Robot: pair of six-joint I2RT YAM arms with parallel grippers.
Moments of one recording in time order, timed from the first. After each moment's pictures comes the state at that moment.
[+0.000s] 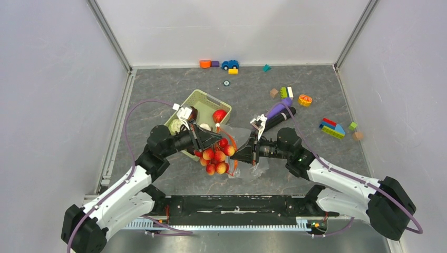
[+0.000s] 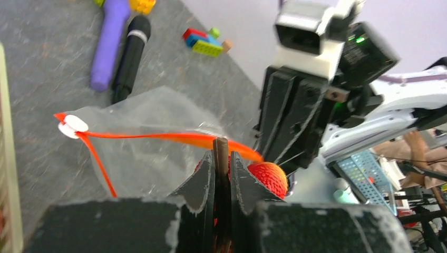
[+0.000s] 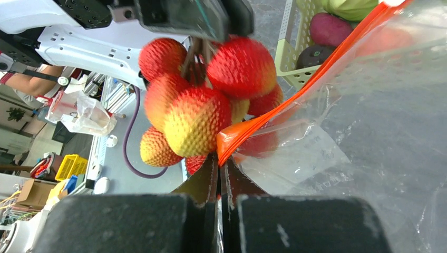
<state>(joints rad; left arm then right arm) -0.57 0.79 0.49 0.34 0.52 -0.69 0.79 1.03 0.48 0.43 -0.62 0.58</state>
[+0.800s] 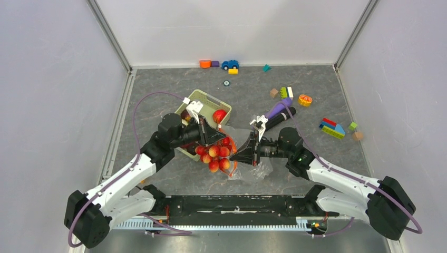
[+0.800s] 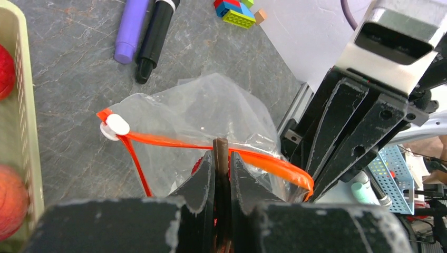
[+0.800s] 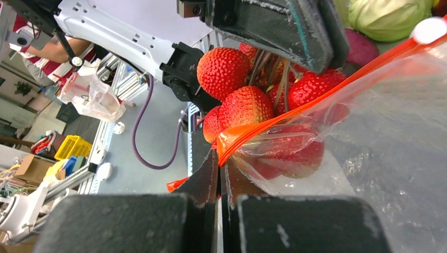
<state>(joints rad) -0.60 0.95 0.64 0.08 0.47 -0.58 0.78 1.03 0.48 0.50 -0.69 0.56</state>
